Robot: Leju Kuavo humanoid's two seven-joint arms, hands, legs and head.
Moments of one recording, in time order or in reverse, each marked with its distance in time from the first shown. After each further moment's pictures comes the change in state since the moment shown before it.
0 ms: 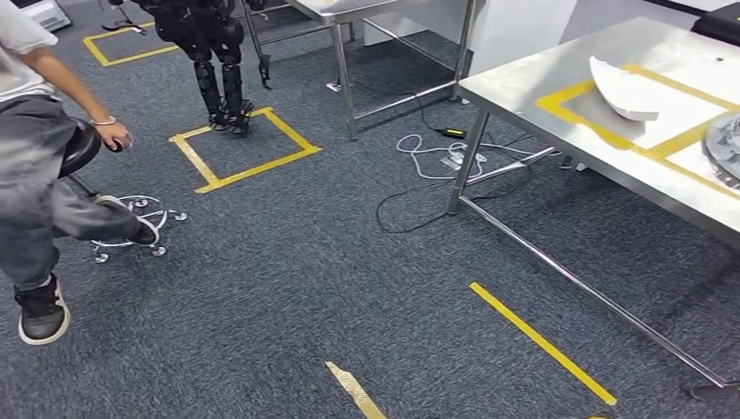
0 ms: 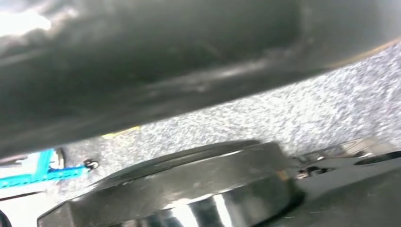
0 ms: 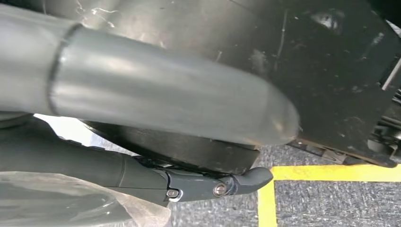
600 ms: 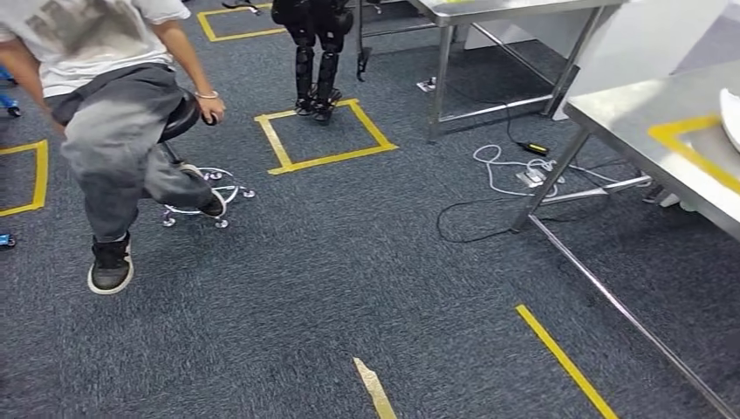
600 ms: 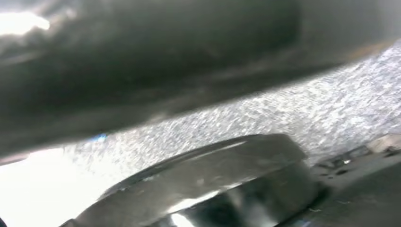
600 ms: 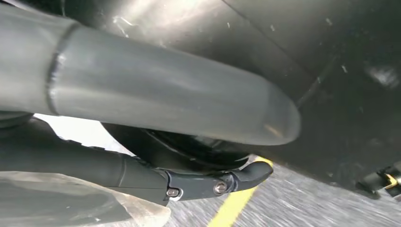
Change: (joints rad) left arm 0.005 0.024 -0.004 0.004 -0.027 -0.031 0.038; right arm -0.004 -0.009 0.159 -0.010 0.155 0.082 0.047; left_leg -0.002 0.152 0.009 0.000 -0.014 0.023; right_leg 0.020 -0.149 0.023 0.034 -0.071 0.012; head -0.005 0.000
